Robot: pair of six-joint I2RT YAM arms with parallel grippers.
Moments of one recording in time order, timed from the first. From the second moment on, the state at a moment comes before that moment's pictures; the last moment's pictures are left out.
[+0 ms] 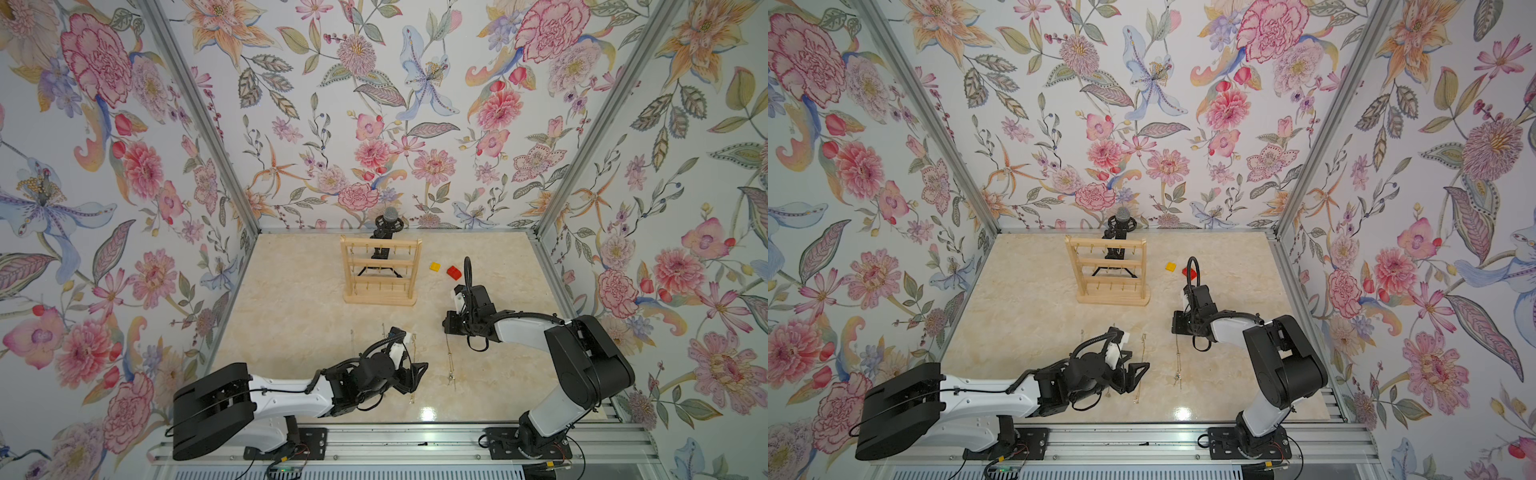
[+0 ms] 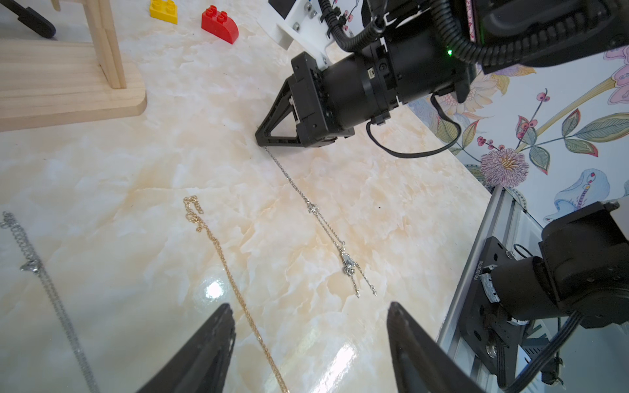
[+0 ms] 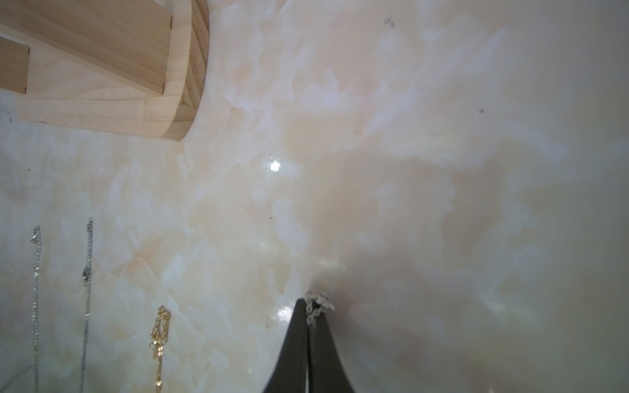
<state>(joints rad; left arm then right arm) -1.19 1.32 0.43 0.44 -0.20 -0.58 0.40 1.65 0.73 -0.04 -0.23 0.42</state>
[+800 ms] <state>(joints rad) -1.19 1.32 0.42 0.46 -0.19 -0.58 0.40 1.64 0.73 -0.03 -0.21 0.42</state>
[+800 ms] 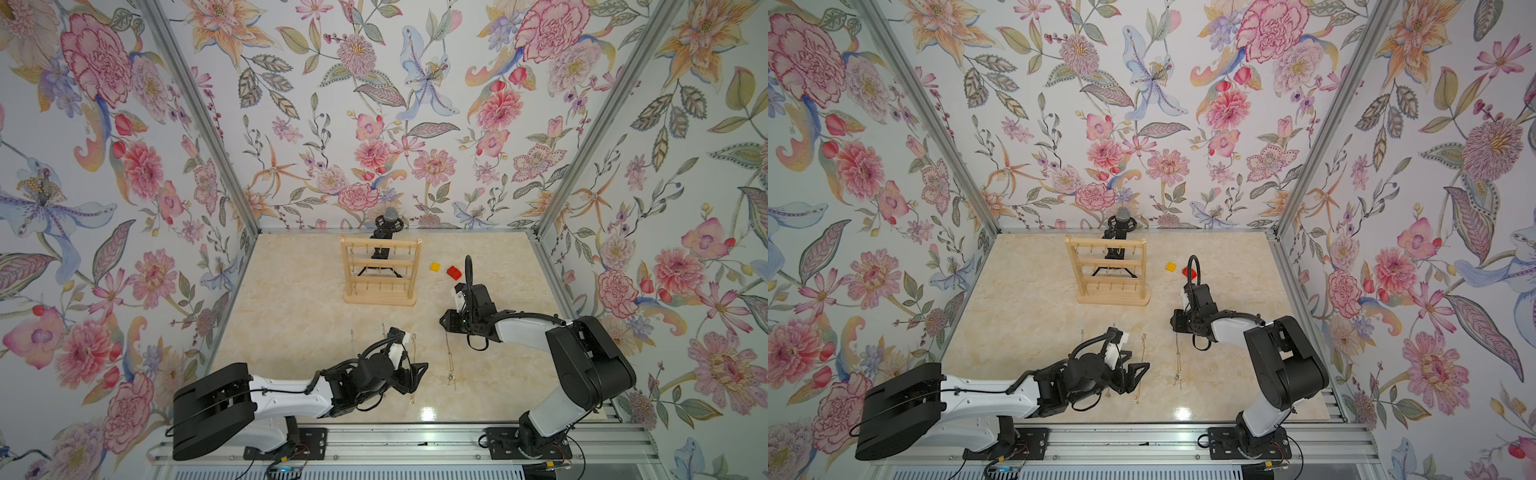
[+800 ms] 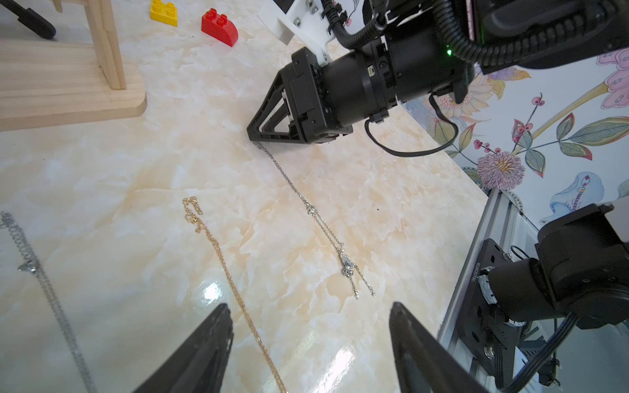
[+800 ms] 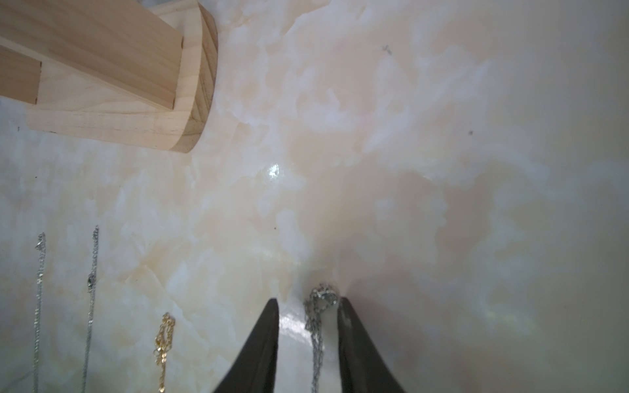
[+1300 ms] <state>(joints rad) -1.19 1.32 0.42 0.47 -0.20 -0.58 0.39 1.47 0.70 -0.02 -0.19 0.44</state>
